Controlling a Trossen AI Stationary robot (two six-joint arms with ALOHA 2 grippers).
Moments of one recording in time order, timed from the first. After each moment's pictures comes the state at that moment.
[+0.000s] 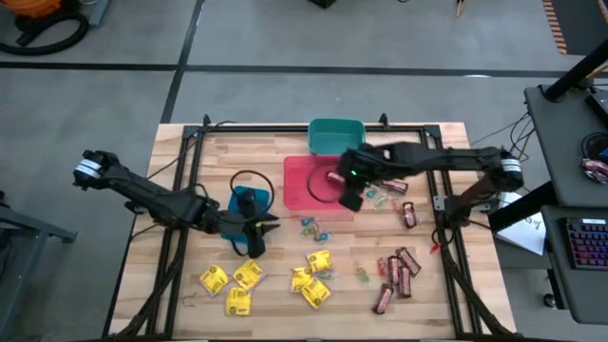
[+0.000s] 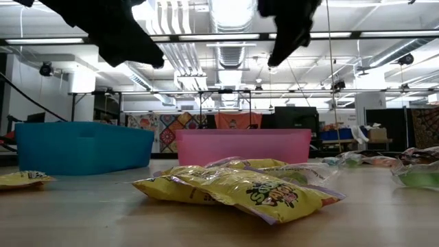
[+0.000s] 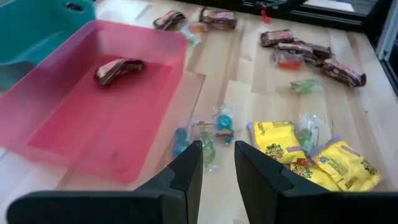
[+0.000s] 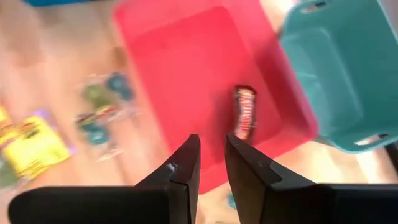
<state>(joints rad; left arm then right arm) -0.35 1.21 0.70 -0.08 -0.46 -0.38 -0.06 1.51 1.44 -0.99 0.18 0.24</state>
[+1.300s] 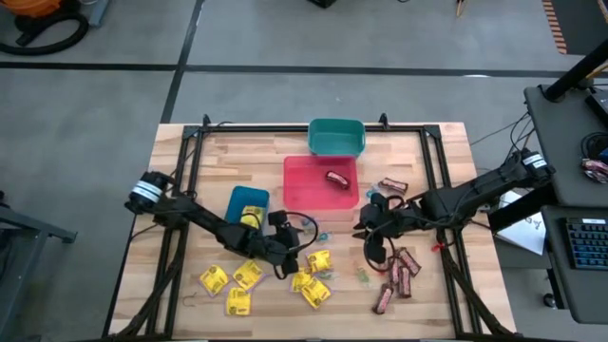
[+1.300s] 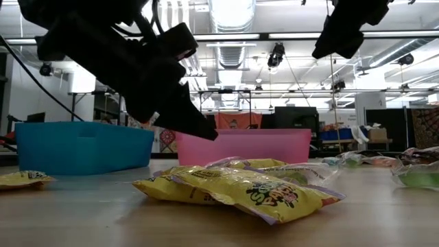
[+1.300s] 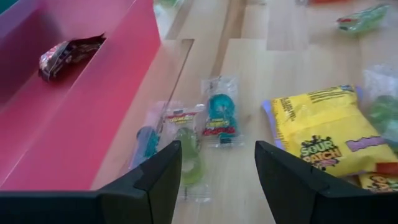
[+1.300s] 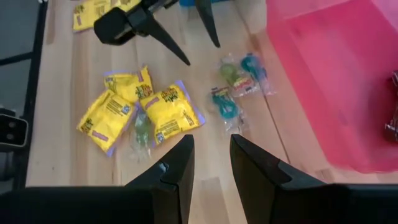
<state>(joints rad) -0.38 1.82 0.84 0.27 -0.60 -0.27 0.34 1.25 0.92 -0.50 0.21 0.51</state>
